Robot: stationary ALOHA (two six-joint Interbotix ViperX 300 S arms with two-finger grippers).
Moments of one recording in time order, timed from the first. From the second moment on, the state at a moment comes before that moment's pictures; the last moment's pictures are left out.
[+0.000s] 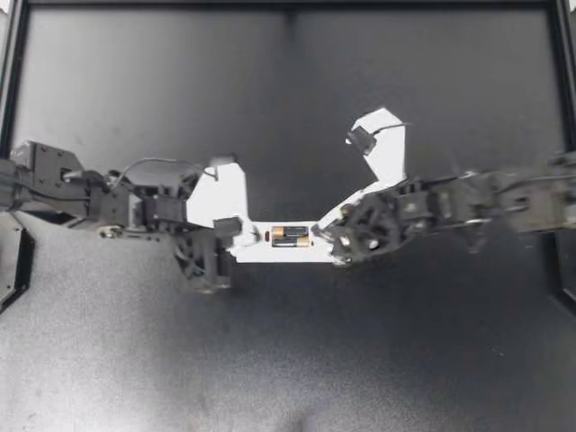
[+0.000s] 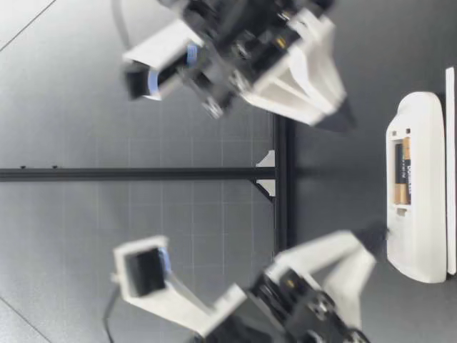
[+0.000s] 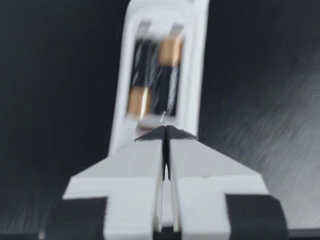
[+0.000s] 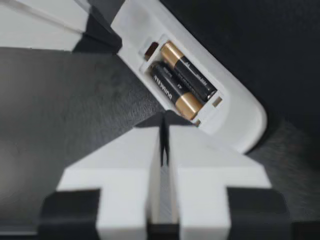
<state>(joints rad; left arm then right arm) 0.05 0.08 0.76 -0.02 -0.01 -0.03 -0.10 0.02 0.79 -0.30 -0.02 1.12</state>
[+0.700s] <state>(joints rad) 0.04 0.25 0.61 -0.02 -0.02 0.00 -0.10 -0.10 0.86 -0.40 0.07 1.11</state>
